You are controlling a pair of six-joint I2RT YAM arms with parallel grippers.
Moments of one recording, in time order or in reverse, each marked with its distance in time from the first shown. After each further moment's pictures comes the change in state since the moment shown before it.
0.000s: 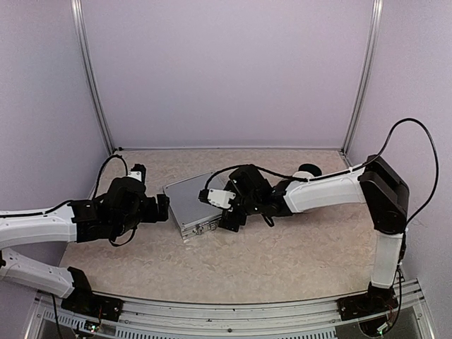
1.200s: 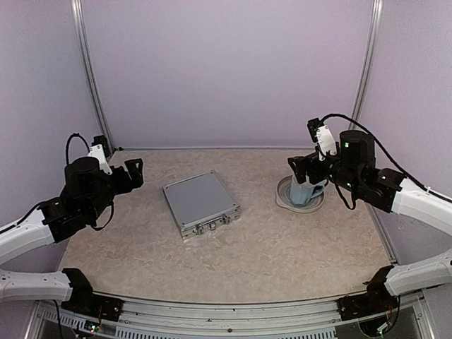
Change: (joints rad) left arm 0.179 -0.235 0.002 0.178 -0.001 0.138; right arm -0.293 -0.855 -0.382 -0.063 0.165 0.585
